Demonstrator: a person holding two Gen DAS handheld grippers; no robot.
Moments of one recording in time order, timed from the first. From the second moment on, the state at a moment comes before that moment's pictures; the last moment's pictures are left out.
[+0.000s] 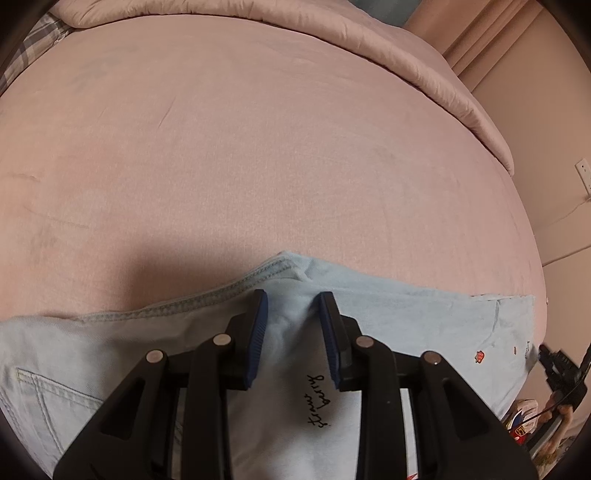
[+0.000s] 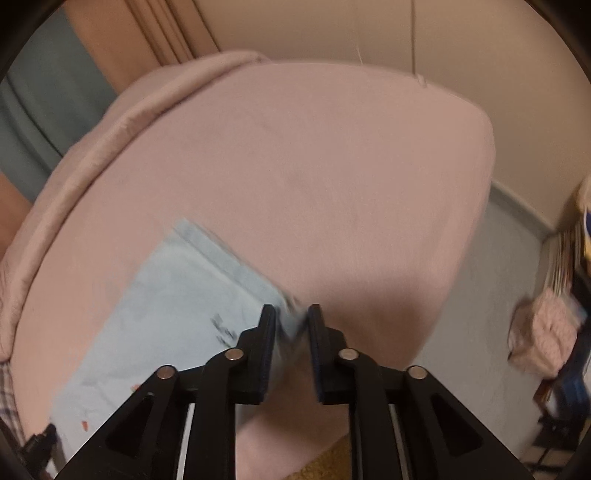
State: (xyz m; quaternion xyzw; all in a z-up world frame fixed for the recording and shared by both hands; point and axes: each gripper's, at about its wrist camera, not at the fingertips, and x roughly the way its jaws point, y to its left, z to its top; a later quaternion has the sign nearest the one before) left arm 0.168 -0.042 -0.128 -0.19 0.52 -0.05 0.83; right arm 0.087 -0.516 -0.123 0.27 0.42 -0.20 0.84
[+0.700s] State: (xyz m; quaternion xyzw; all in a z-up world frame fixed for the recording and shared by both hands) left arm 0.162 -0.042 -0.126 -0.19 0.52 -0.04 0.83; right arm 0.190 -0.509 -0.116 0.24 0.42 -0.11 0.87
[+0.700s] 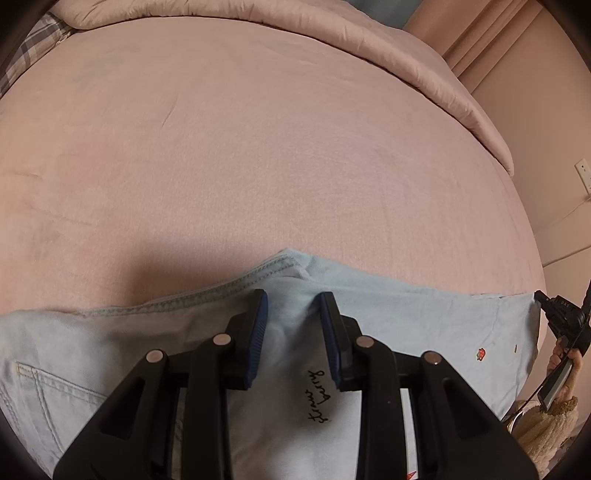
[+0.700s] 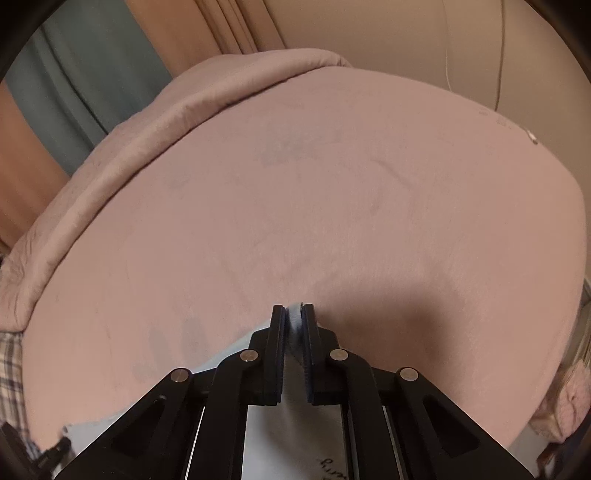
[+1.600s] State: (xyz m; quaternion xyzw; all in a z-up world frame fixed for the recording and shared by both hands) left arm 0.031 -0.091 -0.102 -0.18 0.55 -0.16 0.80; right arm 0.113 -0.493 -0.114 0.17 0.45 -0.16 0.86
